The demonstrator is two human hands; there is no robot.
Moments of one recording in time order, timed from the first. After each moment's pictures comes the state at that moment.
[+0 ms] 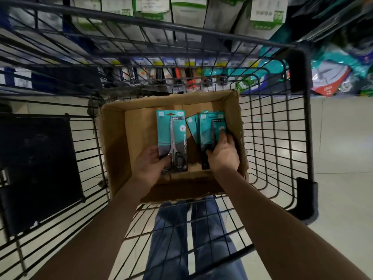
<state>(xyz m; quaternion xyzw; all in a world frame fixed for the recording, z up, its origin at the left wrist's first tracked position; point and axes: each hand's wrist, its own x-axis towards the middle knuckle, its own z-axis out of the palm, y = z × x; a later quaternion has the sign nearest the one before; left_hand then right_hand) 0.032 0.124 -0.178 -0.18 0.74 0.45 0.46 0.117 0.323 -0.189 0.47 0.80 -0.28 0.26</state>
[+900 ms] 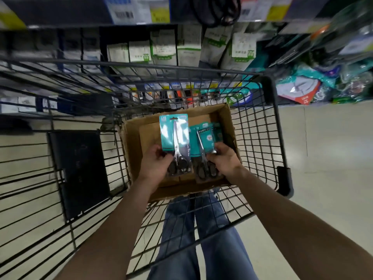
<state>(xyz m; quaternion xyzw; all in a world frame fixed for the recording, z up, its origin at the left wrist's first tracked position) 0.009 0.129 -0.070 -0.12 0.78 0.45 0.41 0.124 0.321 -0.097 0.51 0.58 -0.62 0.17</state>
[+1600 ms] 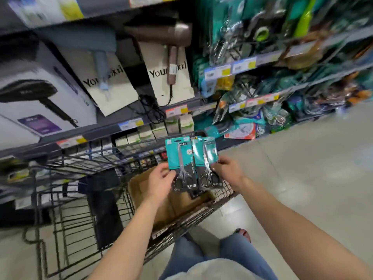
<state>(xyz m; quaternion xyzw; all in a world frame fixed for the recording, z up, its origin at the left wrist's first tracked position) 0.060 0.186 0.150 0.08 0.79 0.48 0.36 0.210 0.378 0.104 0.50 0.60 -0.62 -0.04</state>
